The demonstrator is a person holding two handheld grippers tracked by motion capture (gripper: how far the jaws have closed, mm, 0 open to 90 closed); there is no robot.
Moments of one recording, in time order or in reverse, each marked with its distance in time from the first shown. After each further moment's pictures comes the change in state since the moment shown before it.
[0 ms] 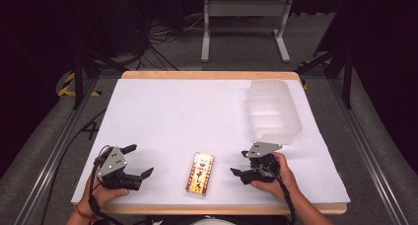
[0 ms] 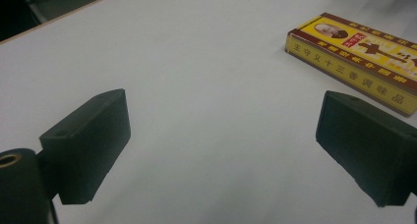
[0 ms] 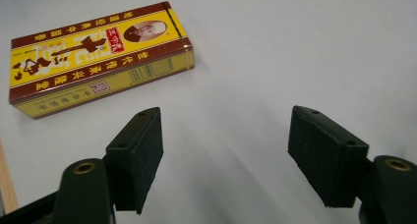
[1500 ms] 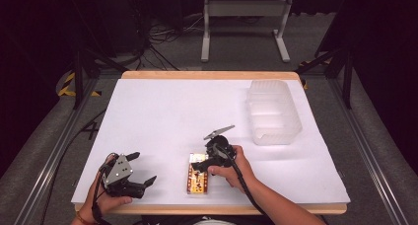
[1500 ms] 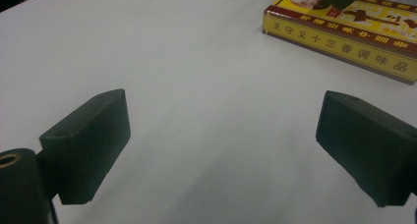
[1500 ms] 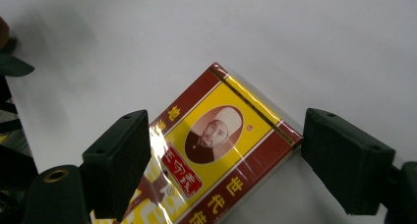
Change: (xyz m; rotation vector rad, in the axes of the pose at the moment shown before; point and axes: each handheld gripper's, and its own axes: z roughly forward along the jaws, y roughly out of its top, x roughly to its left) left arm -0.017 -0.011 0.005 0.064 -0.012 0.023; right arm 0.032 0.079 0.095 0.169 0.166 0.282
